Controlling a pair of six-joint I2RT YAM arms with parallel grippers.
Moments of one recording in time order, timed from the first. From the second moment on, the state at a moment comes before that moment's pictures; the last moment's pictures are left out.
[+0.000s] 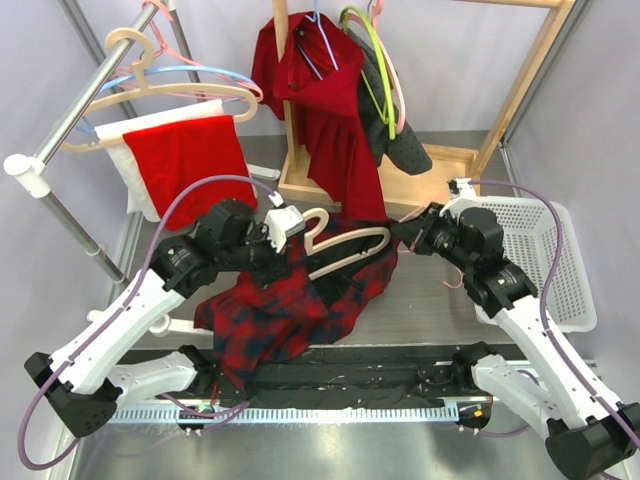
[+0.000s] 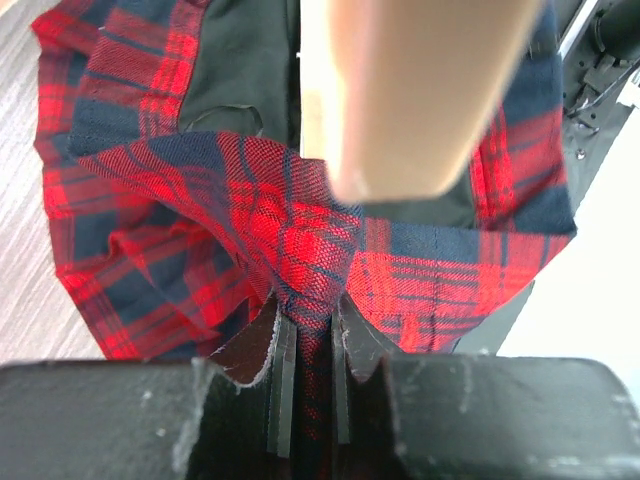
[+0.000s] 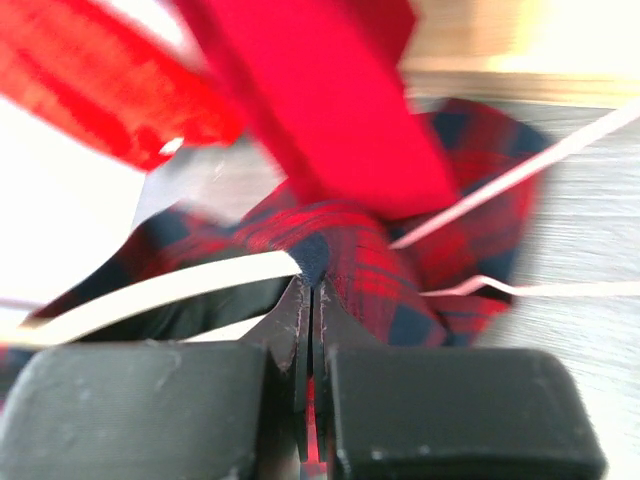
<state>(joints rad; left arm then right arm) -0.72 1.04 1.19 -0.86 0.31 0.10 0.37 0.81 0.80 -0.28 -0.12 0.63</state>
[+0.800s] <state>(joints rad) -0.71 1.00 1.23 -0.95 0.19 0.02 0.80 1.06 0.92 -0.15 -0.34 0.41</state>
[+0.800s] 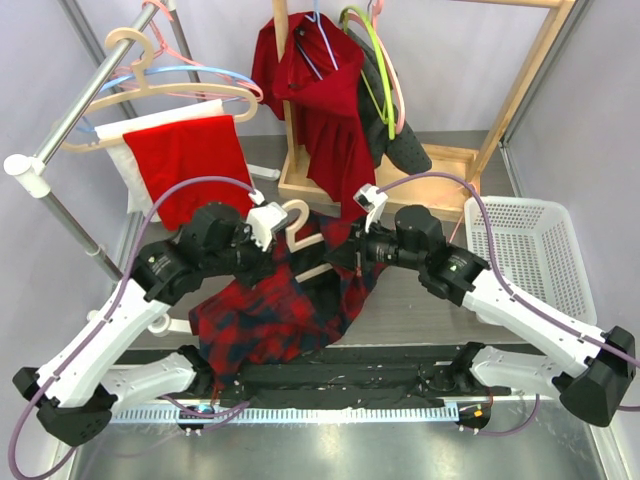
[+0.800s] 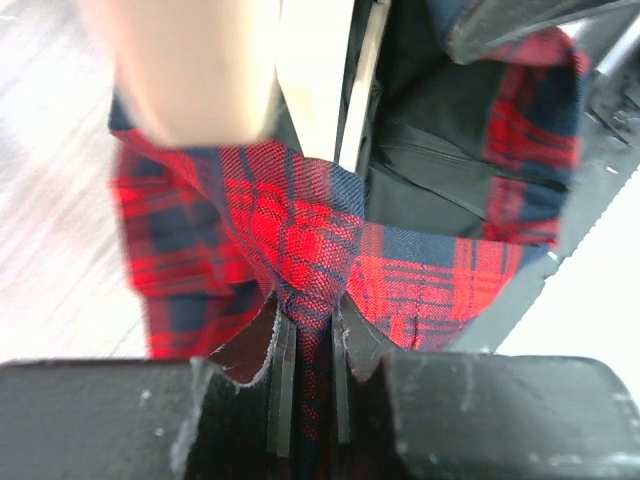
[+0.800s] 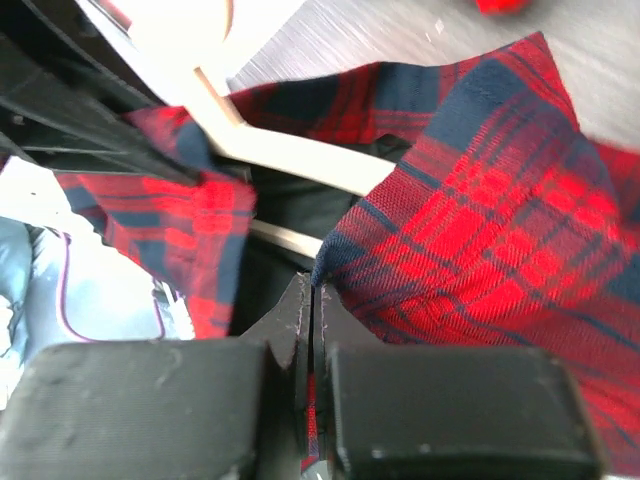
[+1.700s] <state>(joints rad) -0.72 0.89 1.25 -0.84 0.24 0.01 0.83 1.11 1.08 -0.12 -0.38 0.39</state>
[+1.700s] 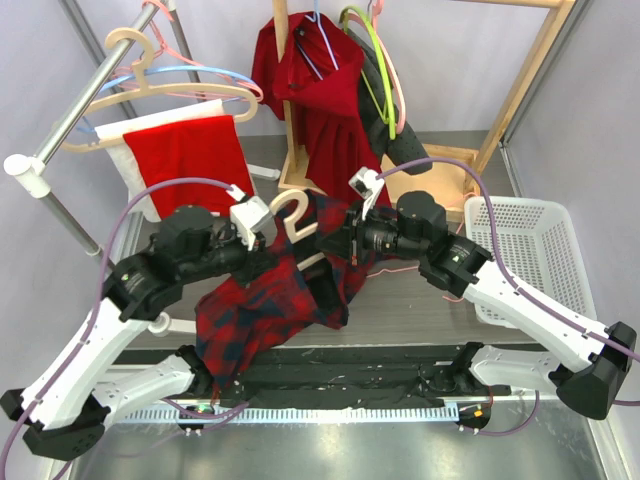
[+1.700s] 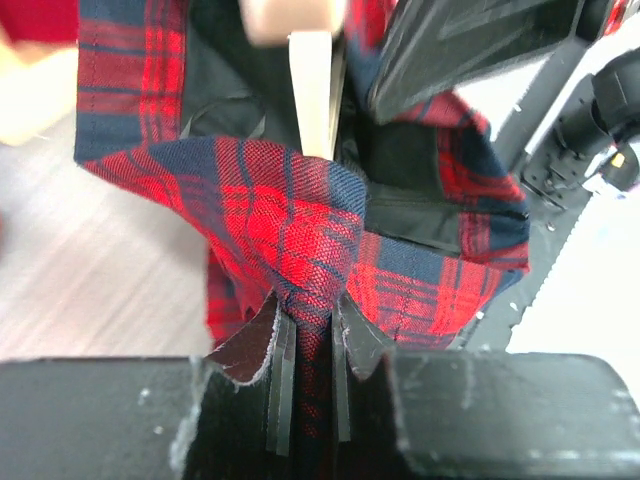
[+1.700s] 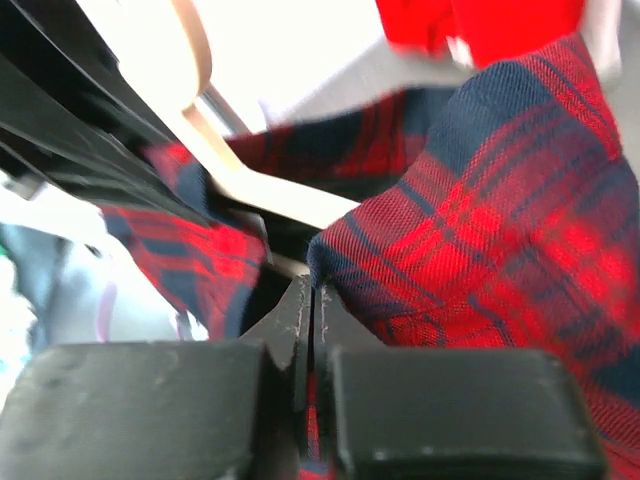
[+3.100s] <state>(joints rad) -0.71 0.92 1.23 -0.81 0.62 0.18 0.90 1.21 1.42 -0.75 -0.55 -0.25</state>
